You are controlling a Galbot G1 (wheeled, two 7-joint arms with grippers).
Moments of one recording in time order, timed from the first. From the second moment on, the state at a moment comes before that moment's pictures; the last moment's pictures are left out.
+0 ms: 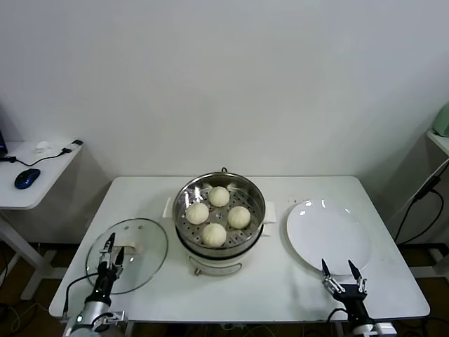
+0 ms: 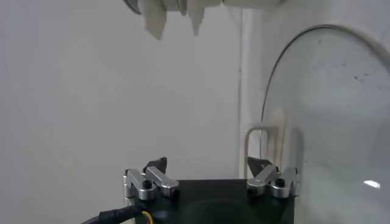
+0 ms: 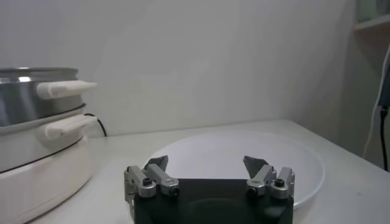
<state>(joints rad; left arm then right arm) 1.39 -1.28 -0.64 -1.45 1.27 -0.11 -0.43 -1.60 1.27 0.62 1.68 0.44 0.27 -0.11</state>
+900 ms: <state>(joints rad) 1.30 -1.27 -0.62 -1.33 1.28 -0.09 -0.41 -1.63 1.29 0.62 1.69 0.42 0.29 -0.11</state>
